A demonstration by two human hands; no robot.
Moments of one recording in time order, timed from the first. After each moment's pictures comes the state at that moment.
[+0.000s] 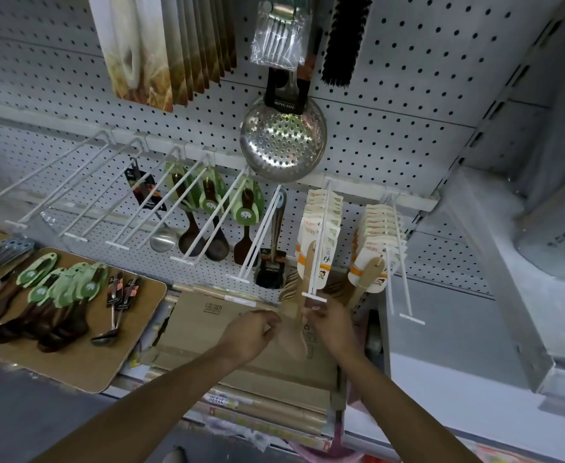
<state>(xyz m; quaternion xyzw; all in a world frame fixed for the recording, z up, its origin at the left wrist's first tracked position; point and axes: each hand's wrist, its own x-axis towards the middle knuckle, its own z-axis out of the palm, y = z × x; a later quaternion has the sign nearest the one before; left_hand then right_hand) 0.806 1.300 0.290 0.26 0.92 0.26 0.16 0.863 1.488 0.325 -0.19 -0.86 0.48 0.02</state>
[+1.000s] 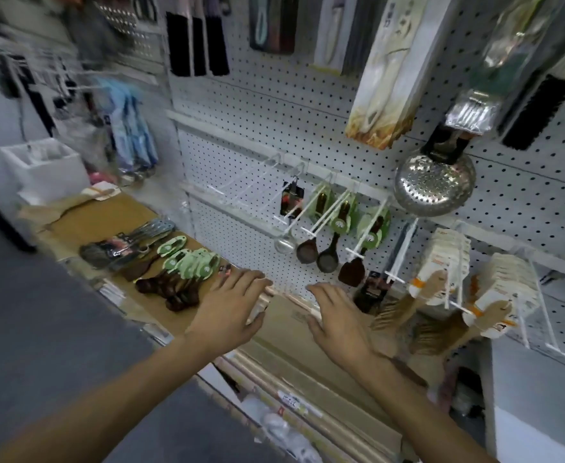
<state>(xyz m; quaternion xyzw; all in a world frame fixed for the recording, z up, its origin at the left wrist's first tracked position) 0.881 1.032 0.410 0.23 0.96 0.09 -0.14 0.885 1.276 0.407 0.20 -0.96 0.15 0.12</state>
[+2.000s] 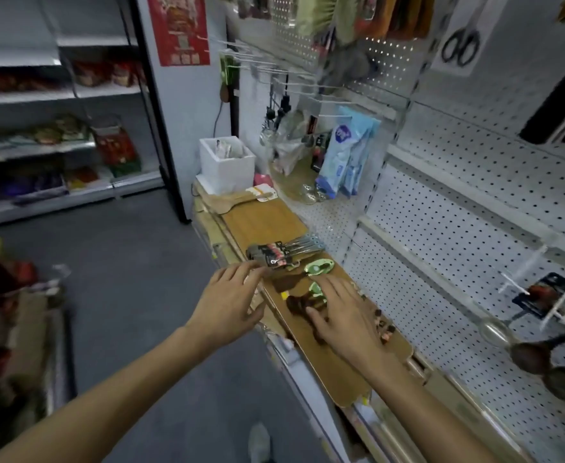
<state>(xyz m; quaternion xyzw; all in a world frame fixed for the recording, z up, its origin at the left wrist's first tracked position) 0.893 0.579 0.425 -0.03 0.99 0.06 -0.12 0.800 0.802 0.426 0.37 -0.91 0.17 0.09</state>
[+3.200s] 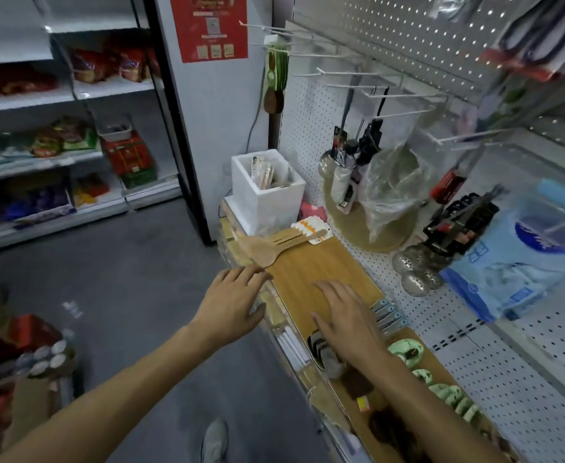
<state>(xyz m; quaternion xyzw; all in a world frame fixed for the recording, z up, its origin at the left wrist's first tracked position) 0.583 0.157 0.382 -0.04 1.00 0.06 -0.06 0.484 0.385 0.378 0.39 -0.91 0.14 0.01</state>
